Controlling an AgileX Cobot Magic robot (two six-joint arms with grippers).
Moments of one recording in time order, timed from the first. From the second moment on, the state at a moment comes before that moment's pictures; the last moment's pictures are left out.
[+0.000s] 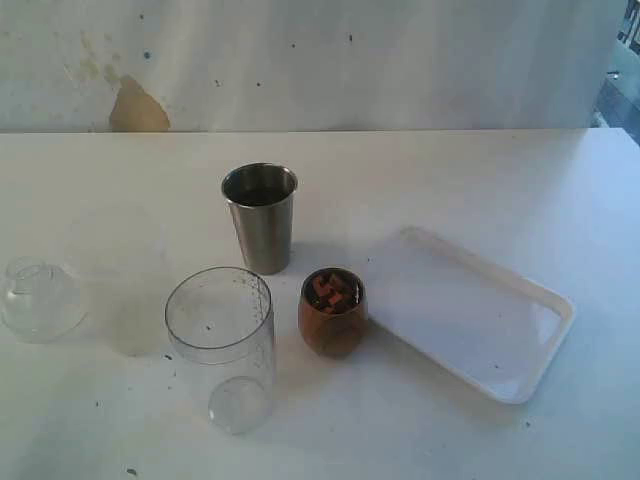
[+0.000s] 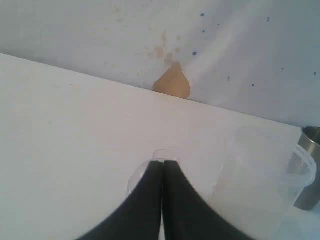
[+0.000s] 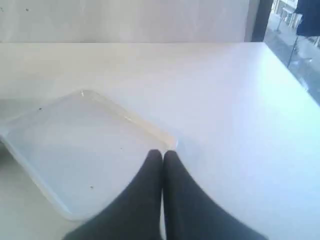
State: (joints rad) left arm 0.01 0.00 0.00 0.09 0.21 -0.33; right arm -0.06 0.00 -0.01 -0.05 0.31 0.05
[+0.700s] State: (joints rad) left arm 0.01 0.00 0.00 0.09 0.21 -0.33; right arm -0.06 0.05 -0.01 -0.15 -0.42 0.29
